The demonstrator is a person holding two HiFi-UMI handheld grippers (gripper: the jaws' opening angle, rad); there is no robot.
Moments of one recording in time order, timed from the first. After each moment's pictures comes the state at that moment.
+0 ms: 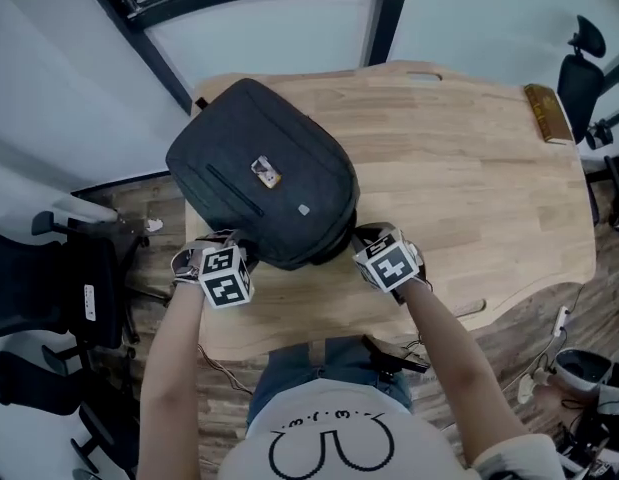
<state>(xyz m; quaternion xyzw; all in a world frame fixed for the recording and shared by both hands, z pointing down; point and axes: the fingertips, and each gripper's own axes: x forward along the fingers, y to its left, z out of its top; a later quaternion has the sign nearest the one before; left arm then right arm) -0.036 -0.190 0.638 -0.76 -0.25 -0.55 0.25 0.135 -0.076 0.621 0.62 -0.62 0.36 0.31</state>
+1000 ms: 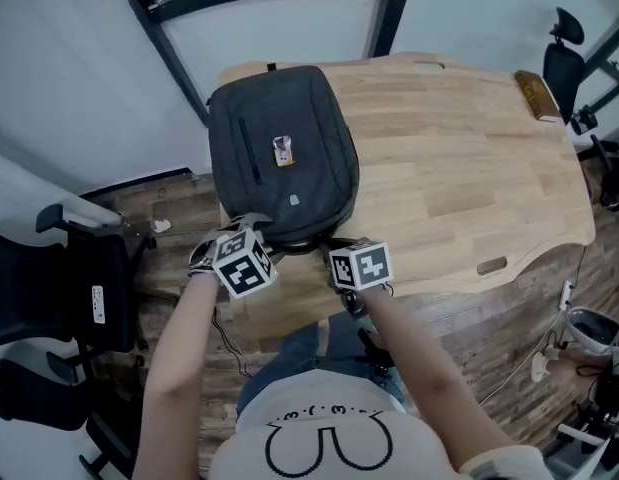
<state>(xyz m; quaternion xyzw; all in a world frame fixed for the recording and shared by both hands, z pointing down) -0.097 -0.191 0.602 -0.83 -0.22 -0.48 0.19 -0.044 -0.129 0.626 0.68 -0.56 0.47 0.09</state>
